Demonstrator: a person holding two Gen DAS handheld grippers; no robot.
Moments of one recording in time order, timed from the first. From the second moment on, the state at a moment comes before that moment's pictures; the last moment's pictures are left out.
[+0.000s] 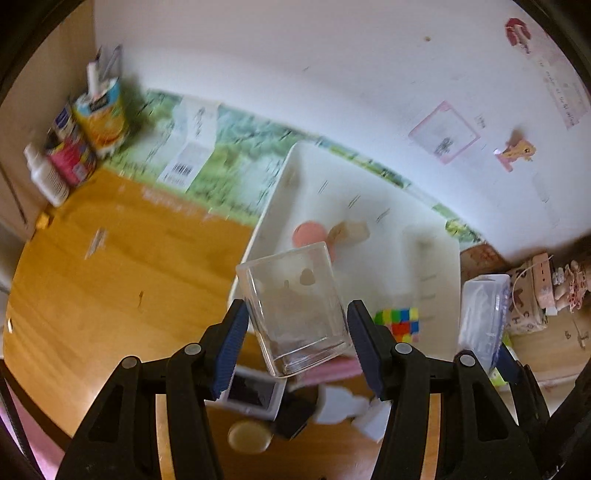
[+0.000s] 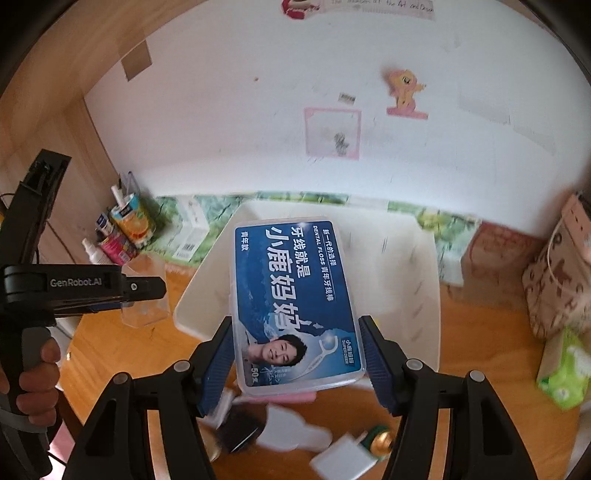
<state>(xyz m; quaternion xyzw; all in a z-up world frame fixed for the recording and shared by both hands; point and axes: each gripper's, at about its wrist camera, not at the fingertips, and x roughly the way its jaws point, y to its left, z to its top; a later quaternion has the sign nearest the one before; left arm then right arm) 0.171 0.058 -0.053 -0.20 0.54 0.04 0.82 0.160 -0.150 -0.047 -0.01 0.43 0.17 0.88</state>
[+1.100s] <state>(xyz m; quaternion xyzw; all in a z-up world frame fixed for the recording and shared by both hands) 0.198 0.008 -0.063 -0.10 0.41 0.03 0.91 0.213 -0.187 -0.098 0.03 0.34 0.20 0.92</state>
